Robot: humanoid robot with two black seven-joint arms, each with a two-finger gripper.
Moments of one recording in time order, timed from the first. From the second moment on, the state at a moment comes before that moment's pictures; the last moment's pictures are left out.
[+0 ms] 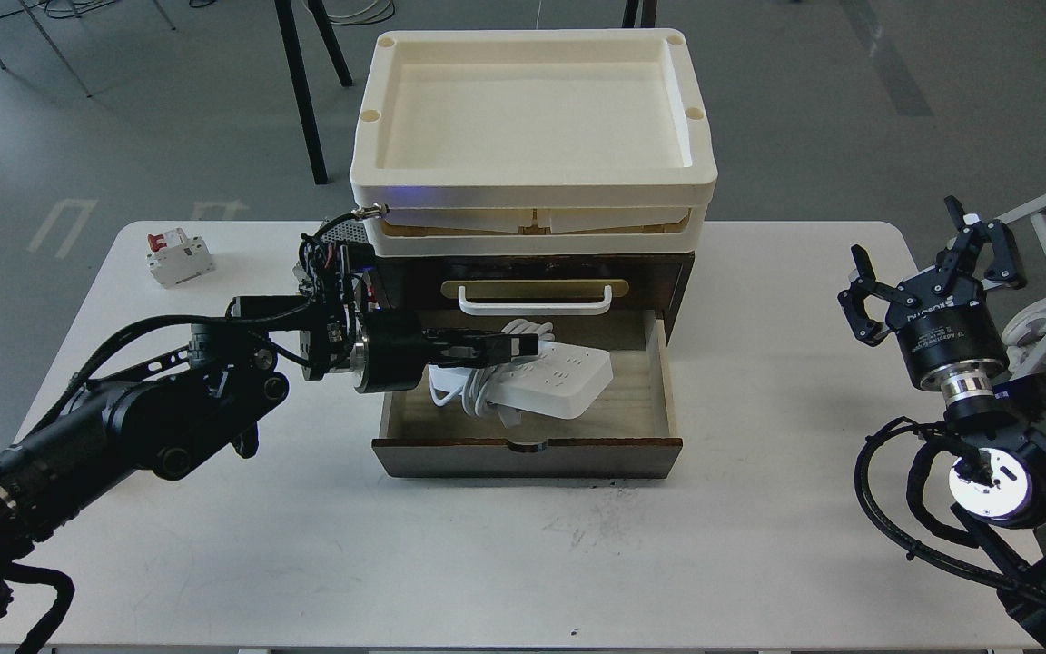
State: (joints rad) left arm -0.74 0.28 -0.58 -0.93 1.64 -0.49 -0.49; right arm 0.27 -0.41 1.04 1.10 -0.13 0.22 0.49
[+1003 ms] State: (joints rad) left arm -0.74 0.26 -0.52 -0.91 1.55 -0.45 -0.49; right arm 0.27 -0.41 1.04 1.10 -0.13 0.22 0.49
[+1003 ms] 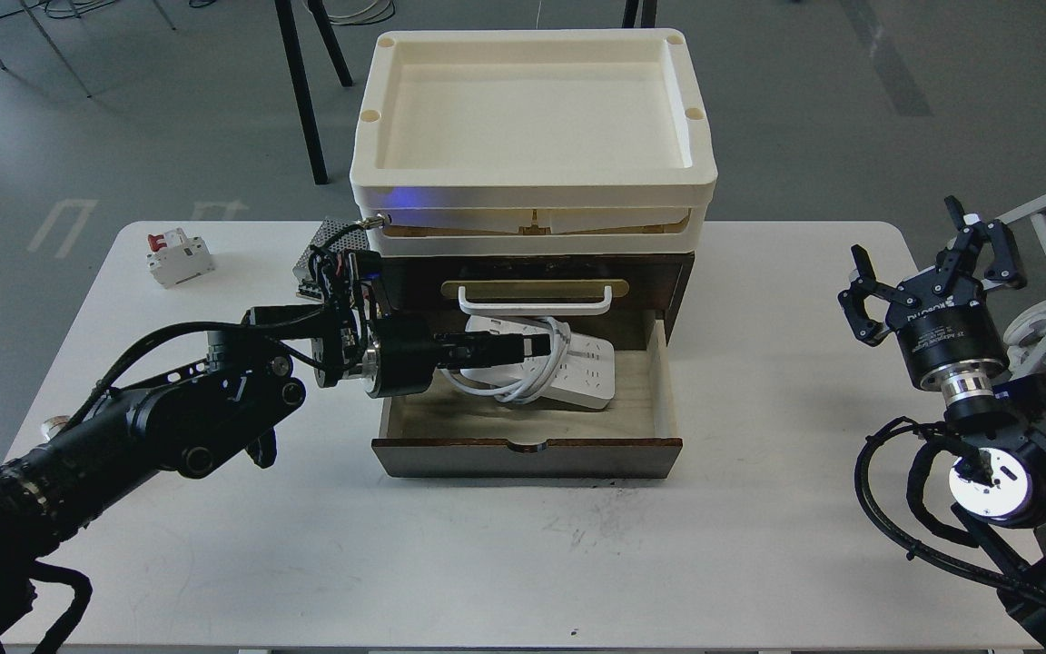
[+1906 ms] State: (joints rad) left arm -0.59 0.78 -0.55 -1.15 0.63 -0.40 -0.49; right arm 0.27 -0.41 1.04 1.10 -0.13 0.22 0.49
